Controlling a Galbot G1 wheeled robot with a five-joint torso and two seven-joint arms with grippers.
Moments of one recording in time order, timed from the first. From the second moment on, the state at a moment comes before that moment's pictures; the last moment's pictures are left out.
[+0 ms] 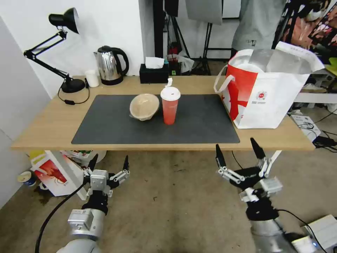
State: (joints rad) left arm 1.80 -1.50 -0.55 -2.30 0.00 0.00 0.00; right arm -1.80 0.96 0.46 2.38 0.27 0.46 0.18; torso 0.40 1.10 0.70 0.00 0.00
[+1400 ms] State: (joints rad) left arm 1.80 -1.50 -0.55 -2.30 0.00 0.00 0.00; right arm -1.67 0.26 0.79 2.36 1.30 0.12 -0.08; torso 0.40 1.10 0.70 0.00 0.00
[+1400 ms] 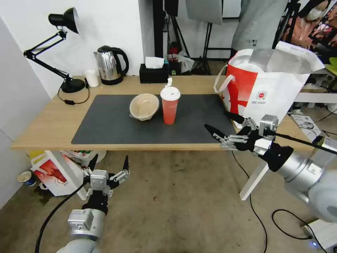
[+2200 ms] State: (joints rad) left arm 1.80 -1.50 -0.55 -2.30 0.00 0.00 0.00; right arm -0.97 0.28 0.17 2.20 1.35 0.06 -0.12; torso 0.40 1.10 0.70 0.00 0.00
